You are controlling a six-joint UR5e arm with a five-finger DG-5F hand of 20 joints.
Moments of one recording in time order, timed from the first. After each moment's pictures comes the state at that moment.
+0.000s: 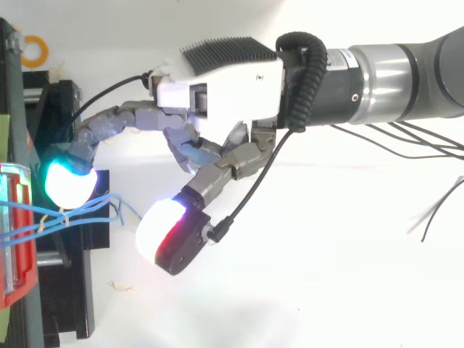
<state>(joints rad) 0.01 -2.41 -1.15 -2.54 -1.68 -0.49</state>
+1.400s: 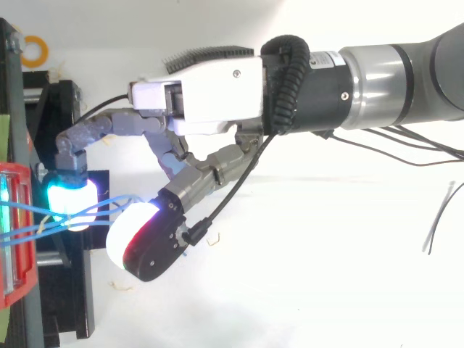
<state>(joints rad) 0.02 -2.43 -1.04 -2.70 -1.68 -0.34</state>
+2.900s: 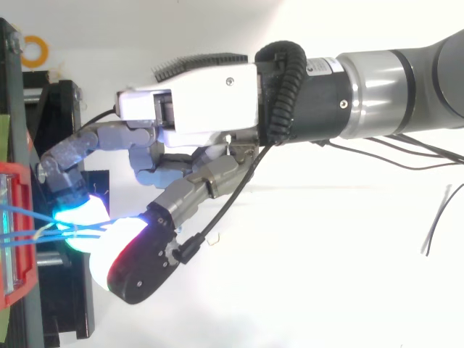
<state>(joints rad) 0.04 -2.43 -1.01 -2.72 -1.67 -0.31</state>
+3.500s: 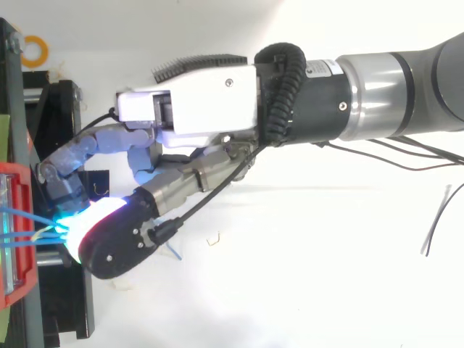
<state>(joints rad) 0.04 -2.43 -1.01 -2.72 -1.66 -0.31</state>
